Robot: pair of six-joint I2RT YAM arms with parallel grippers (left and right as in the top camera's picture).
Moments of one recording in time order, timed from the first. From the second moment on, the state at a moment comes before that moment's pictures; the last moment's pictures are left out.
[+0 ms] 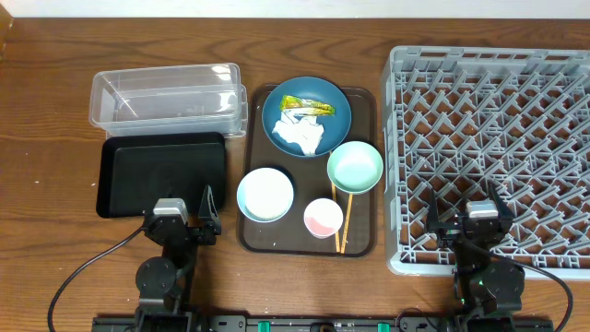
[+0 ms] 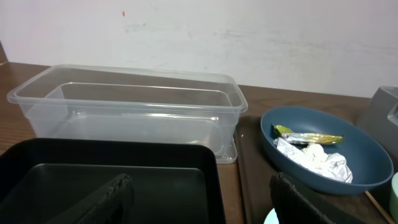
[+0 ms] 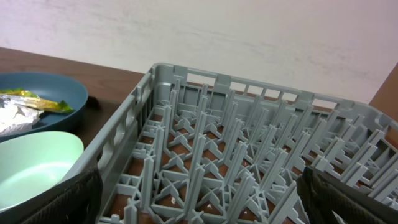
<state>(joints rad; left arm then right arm) -0.06 0.01 0.02 -0.11 -0.02 -0.14 0.07 0.01 0.01 -0.07 0.04 -0.15</state>
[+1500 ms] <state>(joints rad) -0.05 0.46 0.34 -0.34 0.14 -0.25 0.07 0.18 0.22 -0.29 0.03 0.06</state>
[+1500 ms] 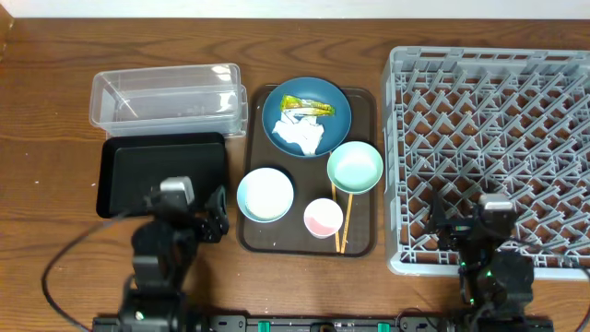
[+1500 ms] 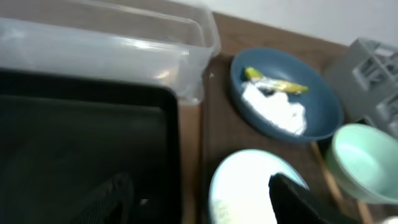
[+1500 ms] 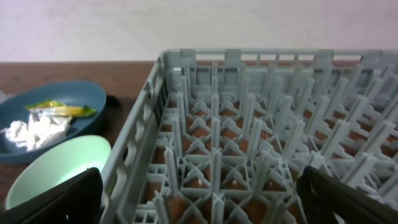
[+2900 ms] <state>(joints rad) -0.24 1.52 1.36 -0.79 0.21 -0.22 0.07 0.78 0.82 -0.85 -0.03 0.09</state>
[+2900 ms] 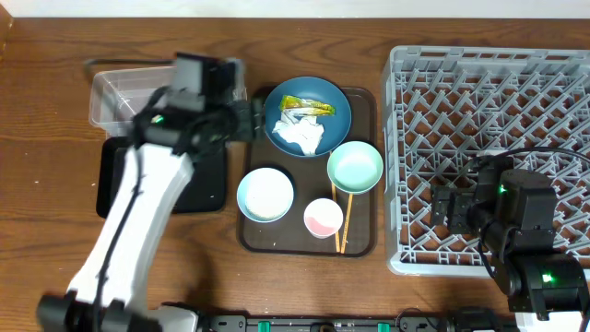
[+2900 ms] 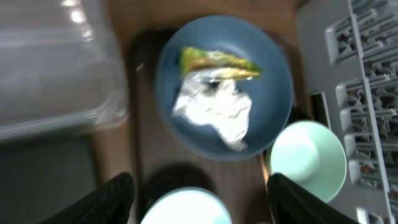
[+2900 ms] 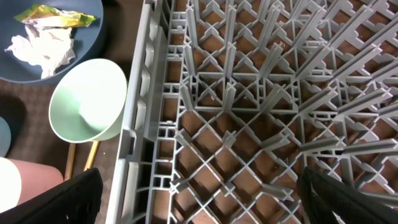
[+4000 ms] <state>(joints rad) -0.37 2.04 1.37 -0.50 0.07 -0.20 0.07 0.78 0.82 -0.85 -0.03 0.09</state>
